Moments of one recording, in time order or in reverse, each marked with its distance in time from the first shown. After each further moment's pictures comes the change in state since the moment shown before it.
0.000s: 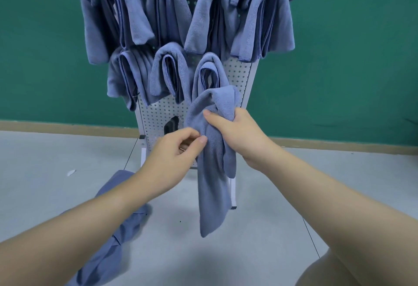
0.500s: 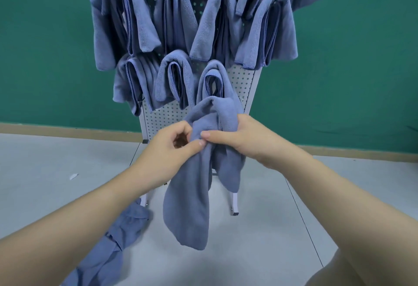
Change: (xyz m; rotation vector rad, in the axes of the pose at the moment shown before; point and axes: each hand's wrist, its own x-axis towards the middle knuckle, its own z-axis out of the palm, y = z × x) left_hand 0.009 0.005 -0.025 -0.113 -0.031 -0.005; right_hand -0.004 -0.014 -0.020 -0.198 -0.250 -0.024
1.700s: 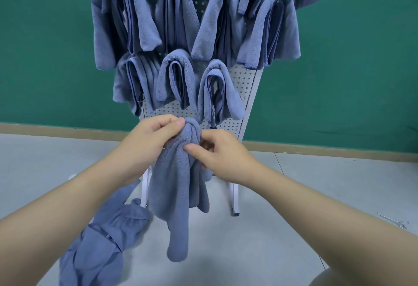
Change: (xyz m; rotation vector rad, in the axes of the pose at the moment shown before) left_hand 0.004 0.015 -0.032 -0.189 0.005 -0.228; right_hand 0.010 0.017 0.052 -0.235 0.045 -0.241
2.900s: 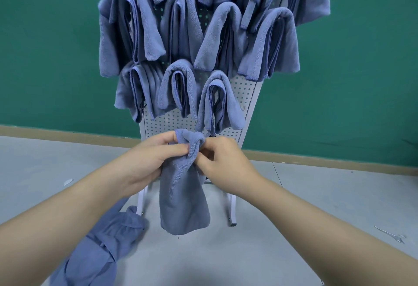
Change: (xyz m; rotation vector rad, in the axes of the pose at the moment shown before) left_hand -0.003 -0.003 0.001 -0.182 -0.116 -0.241; right_hand 0.000 -0.006 0.002 -0.053 0.107 0.009
